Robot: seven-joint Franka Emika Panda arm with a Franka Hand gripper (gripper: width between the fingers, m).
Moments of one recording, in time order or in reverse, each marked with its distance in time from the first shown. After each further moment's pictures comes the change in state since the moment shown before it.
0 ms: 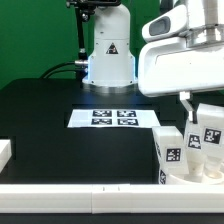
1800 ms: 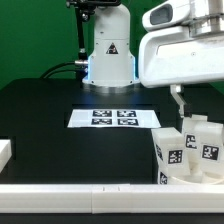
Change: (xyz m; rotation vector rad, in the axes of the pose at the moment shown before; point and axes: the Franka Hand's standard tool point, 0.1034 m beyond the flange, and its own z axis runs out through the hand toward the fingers) arm 0.014 0.001 -0.015 -0.027 -0.142 -0.032
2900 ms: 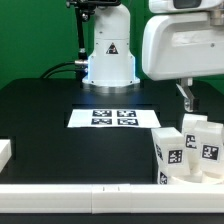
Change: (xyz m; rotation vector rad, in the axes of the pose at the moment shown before) arm 0.007 -0.017 -0.007 -0.030 -0.235 -0.496
